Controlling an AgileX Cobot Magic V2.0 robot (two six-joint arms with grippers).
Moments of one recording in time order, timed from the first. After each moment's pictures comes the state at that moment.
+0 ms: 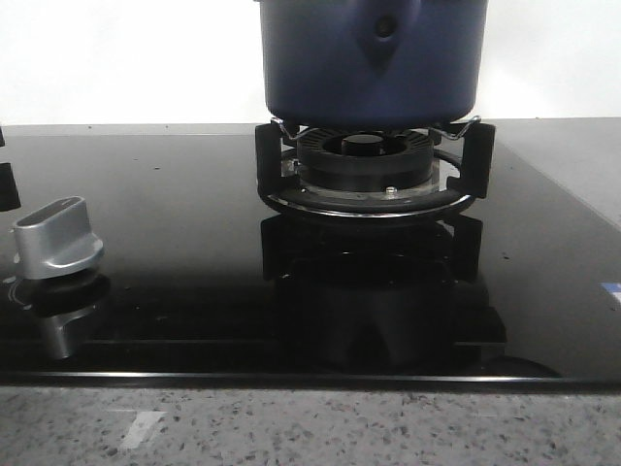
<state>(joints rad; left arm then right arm) -0.30 1.27 -1.01 -1.75 0.71 1.80 -0.10 1.43 -1.71 0.23 1.27 0.13</state>
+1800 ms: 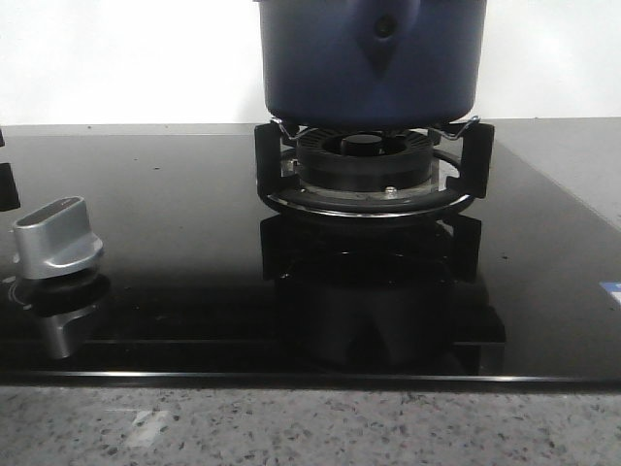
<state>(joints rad) -0.21 1.25 -1.01 -1.75 0.76 1.80 0.26 1.60 -1.83 -0.11 1.03 0.18</state>
